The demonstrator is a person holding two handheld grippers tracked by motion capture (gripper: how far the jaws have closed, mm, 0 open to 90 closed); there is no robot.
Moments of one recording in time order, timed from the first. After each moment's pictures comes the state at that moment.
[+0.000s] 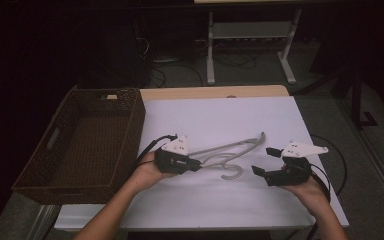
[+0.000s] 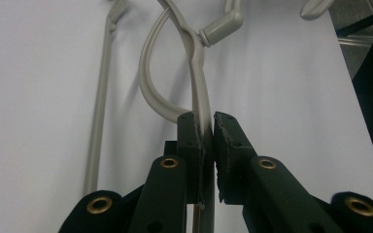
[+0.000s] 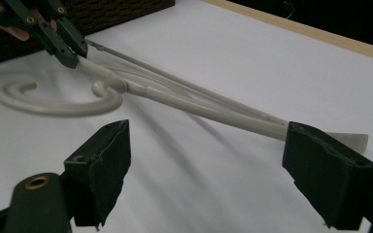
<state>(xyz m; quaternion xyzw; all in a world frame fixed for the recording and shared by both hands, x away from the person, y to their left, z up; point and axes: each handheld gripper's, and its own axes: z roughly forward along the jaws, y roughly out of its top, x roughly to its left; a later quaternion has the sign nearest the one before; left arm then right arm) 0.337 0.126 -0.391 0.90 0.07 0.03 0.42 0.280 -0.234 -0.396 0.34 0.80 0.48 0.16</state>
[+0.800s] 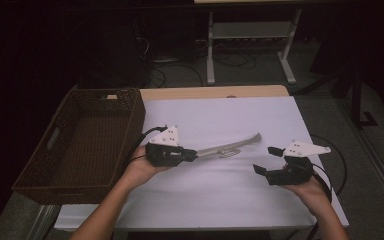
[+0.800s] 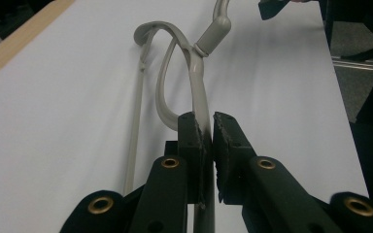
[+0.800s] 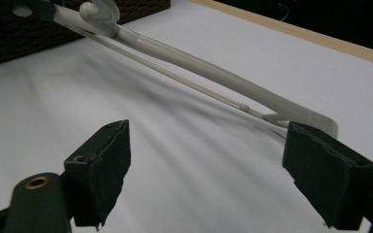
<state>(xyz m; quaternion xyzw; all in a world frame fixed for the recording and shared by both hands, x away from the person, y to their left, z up) 0.332 0.141 -0.353 0.89 0.09 0.07 0.45 0.280 -0.238 -0.394 0.34 0.79 0.48 0.17</state>
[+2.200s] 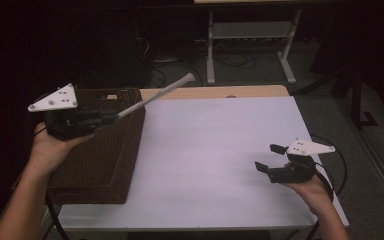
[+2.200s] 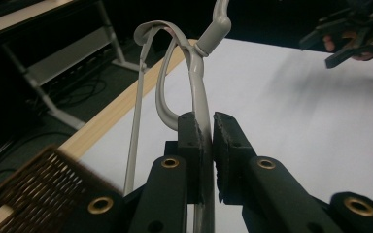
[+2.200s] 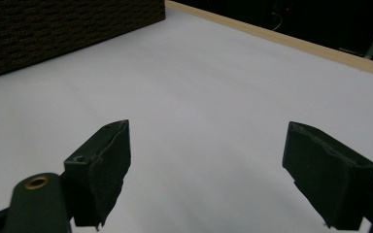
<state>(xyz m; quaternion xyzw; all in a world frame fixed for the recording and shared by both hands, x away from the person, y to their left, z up) 0.313 0.317 -0.228 0.83 0.21 0.20 0.48 0.280 -0.242 -0.389 0.35 0.78 0.49 0.17</state>
